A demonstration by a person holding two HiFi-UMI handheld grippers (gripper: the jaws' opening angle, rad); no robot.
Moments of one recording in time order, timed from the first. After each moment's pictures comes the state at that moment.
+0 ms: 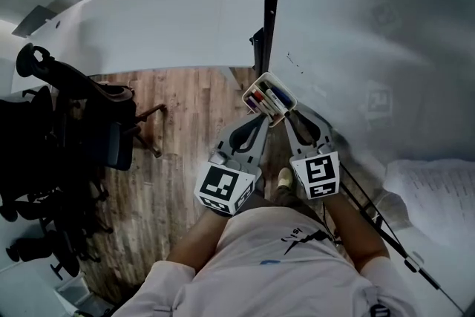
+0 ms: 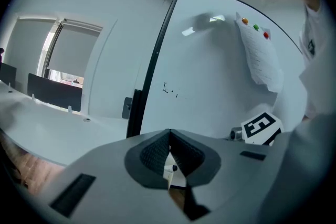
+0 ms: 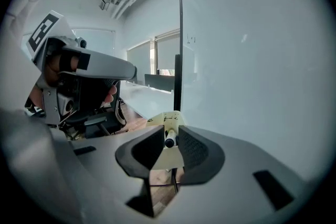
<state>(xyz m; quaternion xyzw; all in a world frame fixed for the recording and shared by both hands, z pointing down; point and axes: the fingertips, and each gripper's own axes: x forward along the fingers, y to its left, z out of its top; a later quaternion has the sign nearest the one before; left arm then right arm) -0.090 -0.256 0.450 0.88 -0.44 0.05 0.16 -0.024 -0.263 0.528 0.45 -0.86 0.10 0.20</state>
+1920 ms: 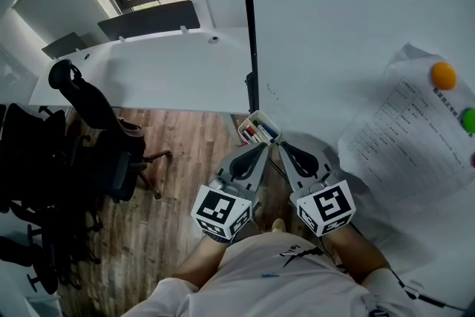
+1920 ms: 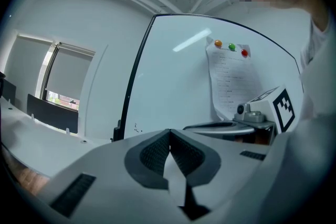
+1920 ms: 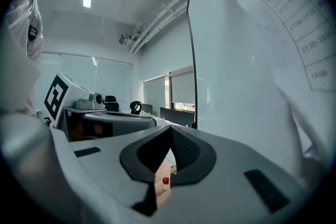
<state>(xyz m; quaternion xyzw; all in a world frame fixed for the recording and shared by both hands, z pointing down) -0.053 -0.193 0.341 0.89 -0.44 -0.01 0.09 -0.016 -0.197 0.336 0.39 -0.92 0.03 0.05</state>
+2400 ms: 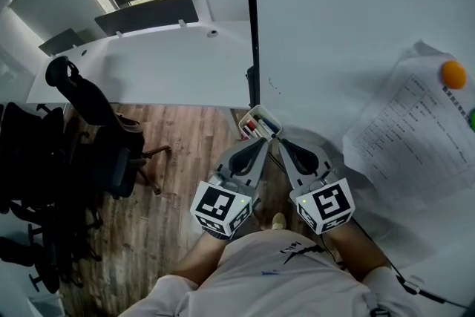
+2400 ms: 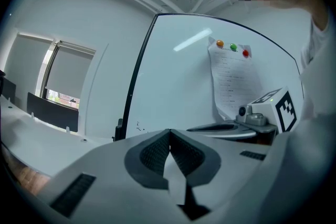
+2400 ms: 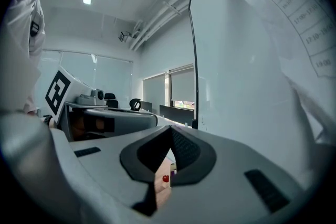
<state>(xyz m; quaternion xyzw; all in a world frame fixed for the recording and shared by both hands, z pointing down) -0.060 -0.196 0.345 0.89 -0.44 -0.01 0.09 -0.022 -0.197 0.347 0.40 -0.92 0.03 0.07</state>
